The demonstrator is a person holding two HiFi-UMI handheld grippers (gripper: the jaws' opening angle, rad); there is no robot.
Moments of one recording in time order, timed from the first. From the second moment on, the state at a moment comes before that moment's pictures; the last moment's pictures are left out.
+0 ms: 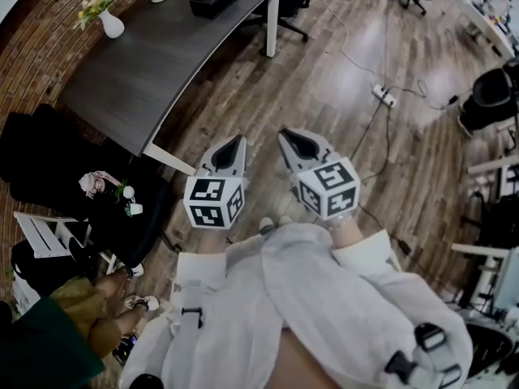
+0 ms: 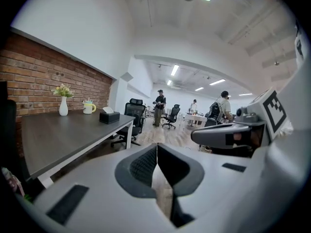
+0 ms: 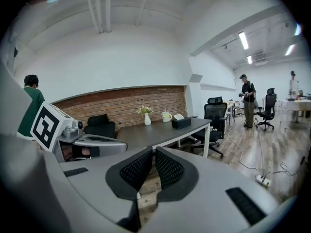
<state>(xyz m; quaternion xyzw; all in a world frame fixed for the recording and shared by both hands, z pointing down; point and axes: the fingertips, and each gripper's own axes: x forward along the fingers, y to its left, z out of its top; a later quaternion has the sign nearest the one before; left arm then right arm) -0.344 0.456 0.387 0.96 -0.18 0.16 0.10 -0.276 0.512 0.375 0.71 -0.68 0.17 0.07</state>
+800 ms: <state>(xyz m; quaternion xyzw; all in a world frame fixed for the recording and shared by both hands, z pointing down) -0.324 0.388 0.403 0.96 -0.20 0.16 0.13 -0.254 0.441 0.391 0.71 -0.68 0.17 0.08</state>
